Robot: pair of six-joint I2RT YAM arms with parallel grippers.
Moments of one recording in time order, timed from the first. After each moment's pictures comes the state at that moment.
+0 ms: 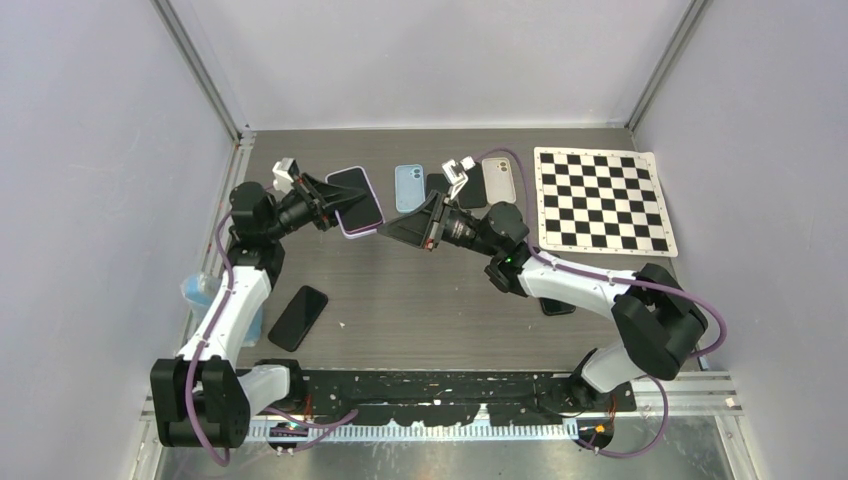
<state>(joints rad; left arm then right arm) -0.02 1.11 0.75 0.32 0.90 -1.60 0.79 1.49 0.85 0.97 -0.50 1.10</state>
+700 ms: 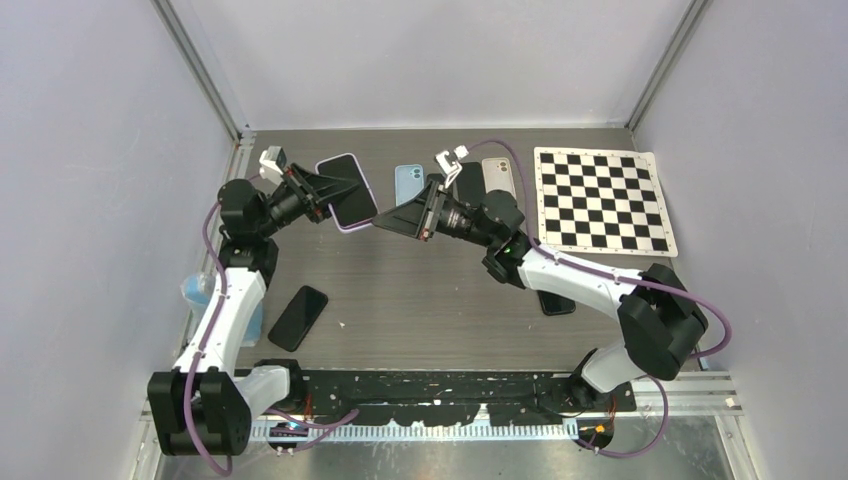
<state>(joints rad) -0.01 1.07 0.80 0.31 0.87 -1.53 0.79 1.49 0.93 0.83 -0.50 1.18</state>
